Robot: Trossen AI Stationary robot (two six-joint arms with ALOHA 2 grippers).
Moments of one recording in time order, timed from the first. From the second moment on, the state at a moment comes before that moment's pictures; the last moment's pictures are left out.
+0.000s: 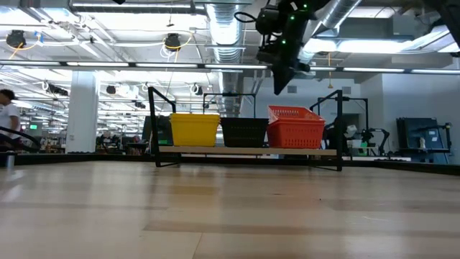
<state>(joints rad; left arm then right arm) -0.49 1.17 1.37 -1.50 -0.95 -1.14 -0.58 1.85 1.84 -1.07 0.21 0.18</state>
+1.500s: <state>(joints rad) -0.49 1.17 1.37 -1.50 -0.92 -1.13 -0.51 1.85 1.69 -0.96 0.18 0.26</state>
